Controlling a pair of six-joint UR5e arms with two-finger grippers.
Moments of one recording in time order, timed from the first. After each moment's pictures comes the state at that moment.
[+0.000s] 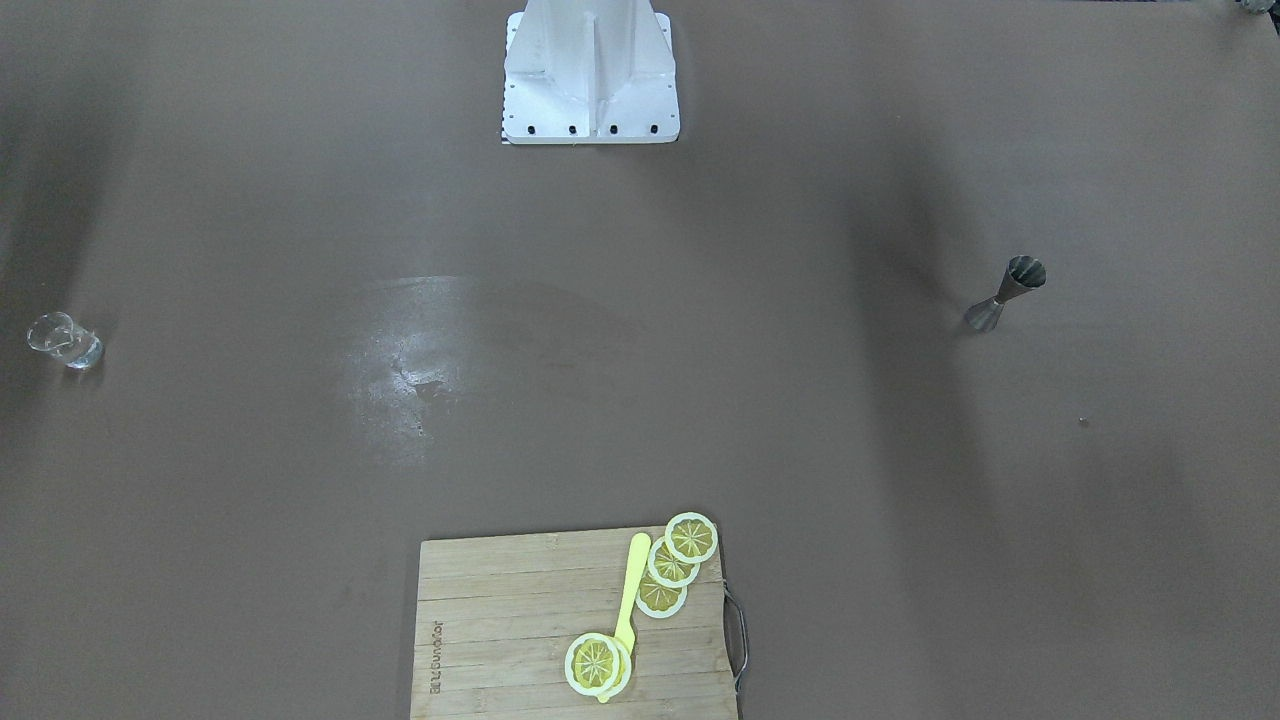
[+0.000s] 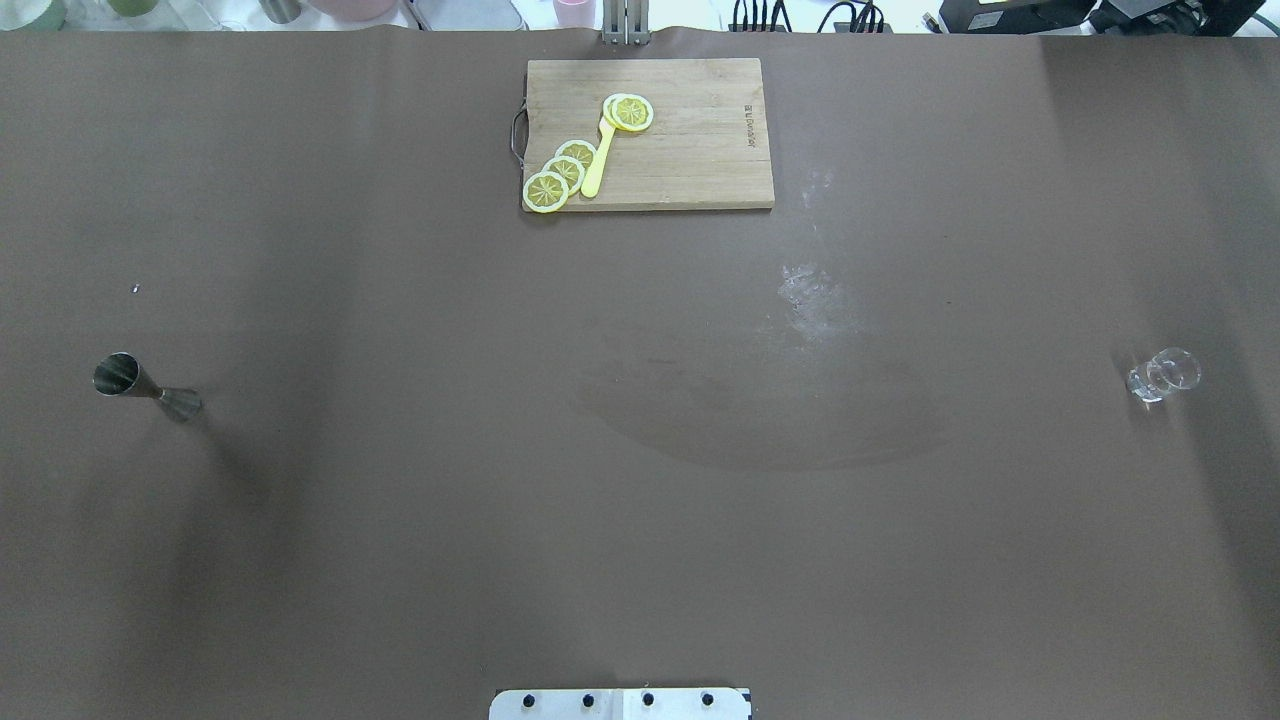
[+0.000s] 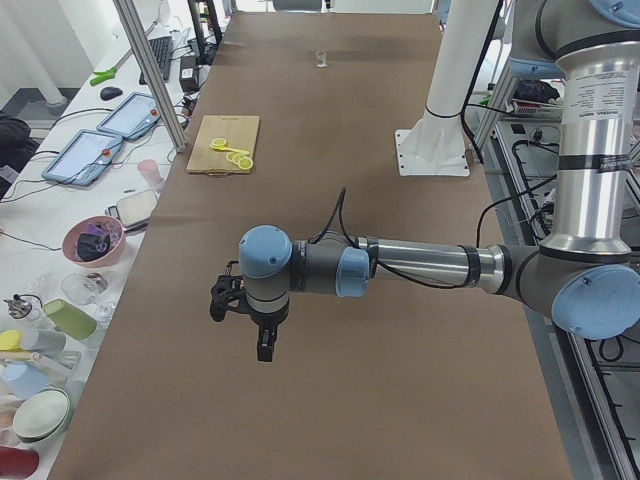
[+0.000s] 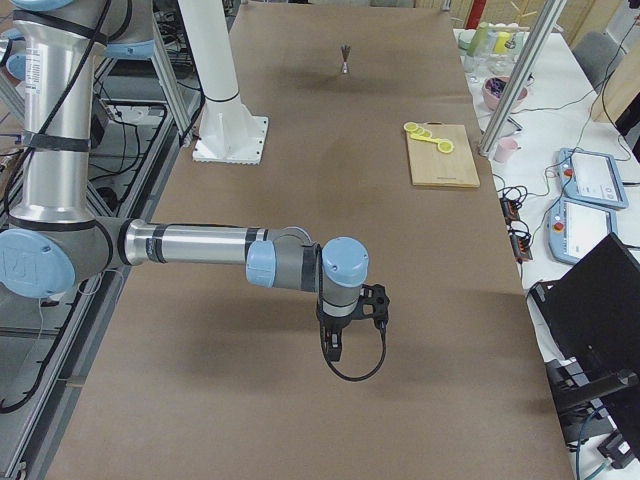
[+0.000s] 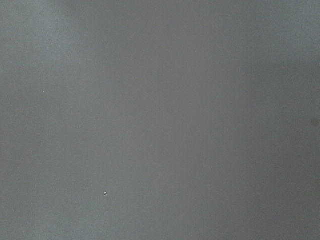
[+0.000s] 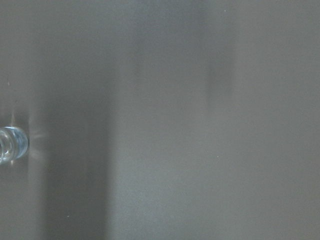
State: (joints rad) left arm -1.63 -1.55 -1.67 -1.58 -2.32 0.00; right arm 1.58 -1.70 1.72 -1.65 2.29 -0.12
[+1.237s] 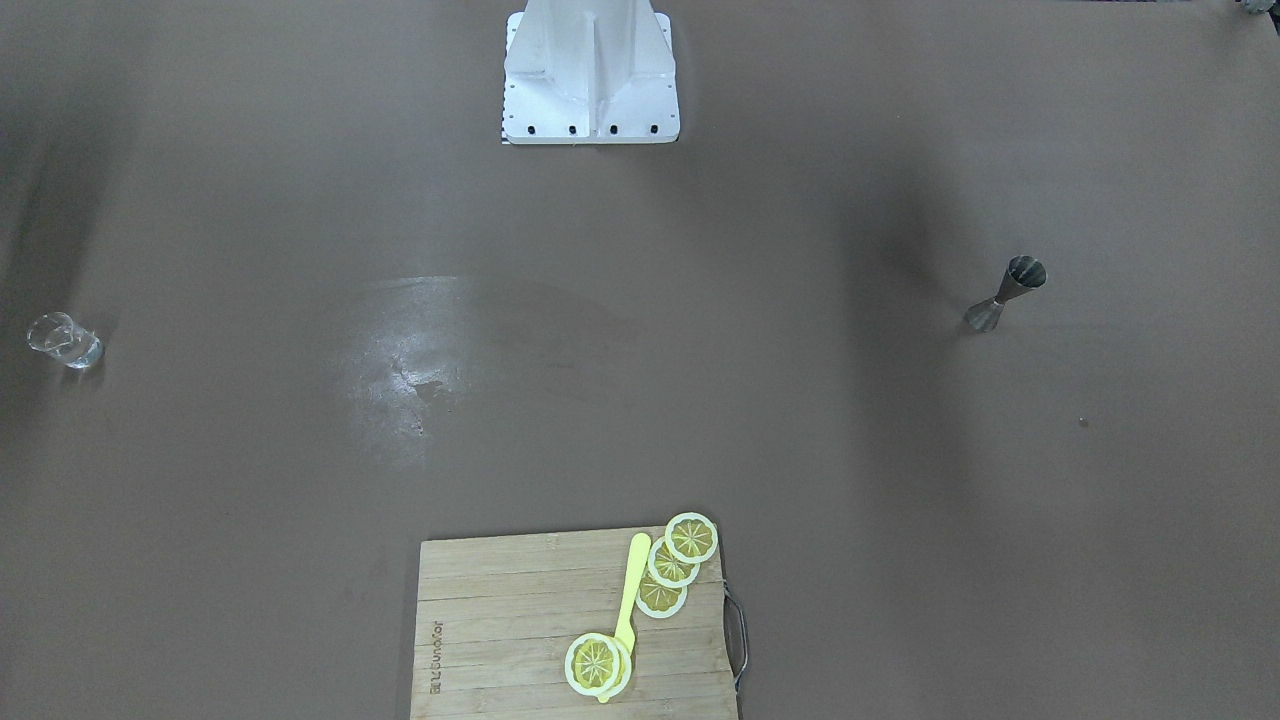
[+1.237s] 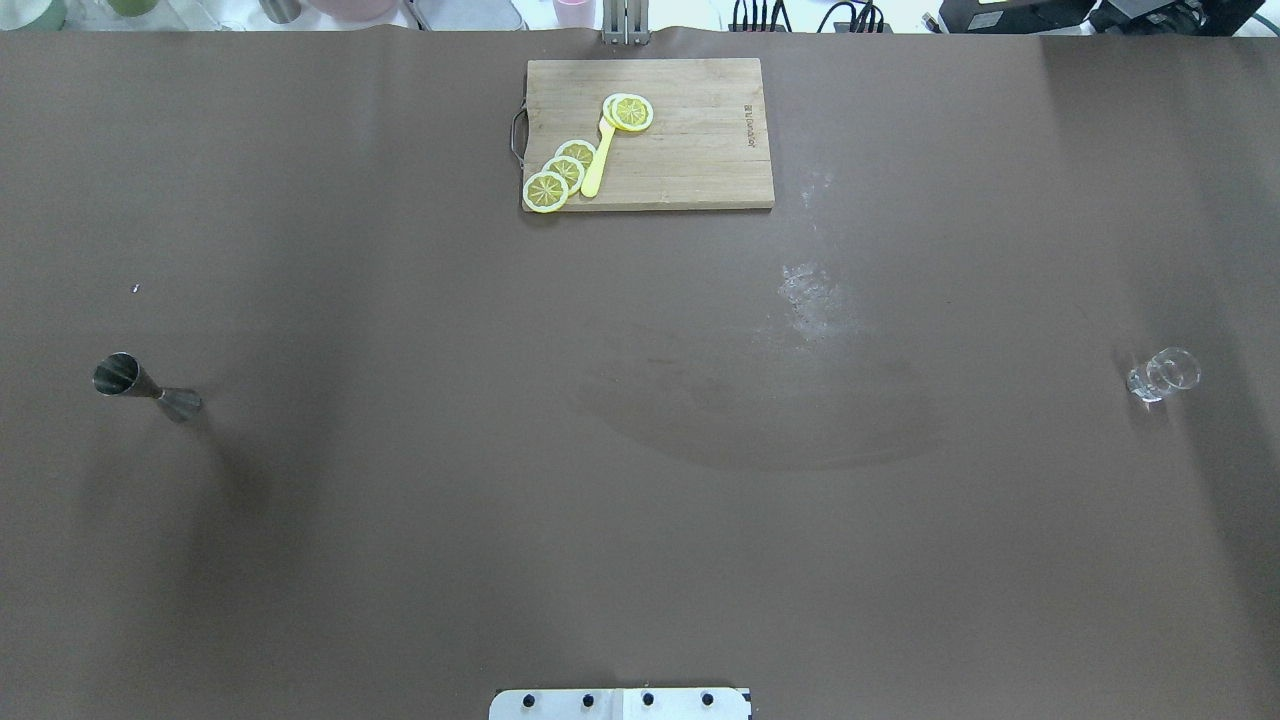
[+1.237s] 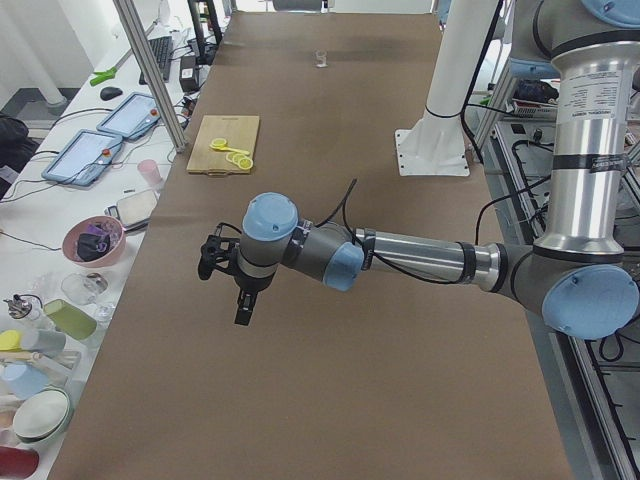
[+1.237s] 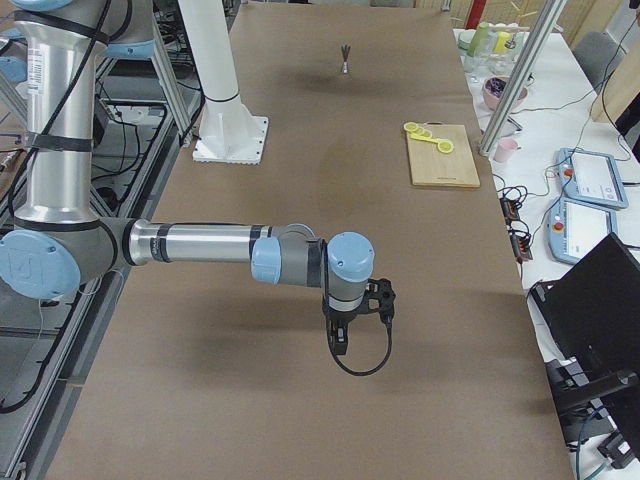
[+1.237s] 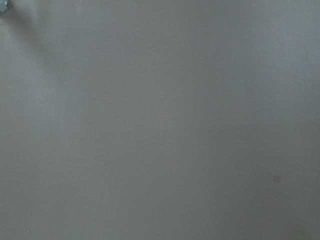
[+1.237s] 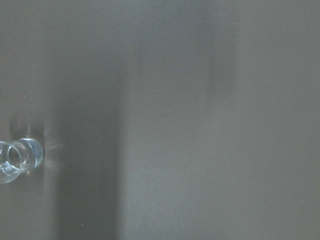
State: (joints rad) left arm -1.56 -1.56 -1.71 -1.90 -2.31 -0.28; right arm 1.58 -1.68 1.72 -1.65 2.32 -0.10
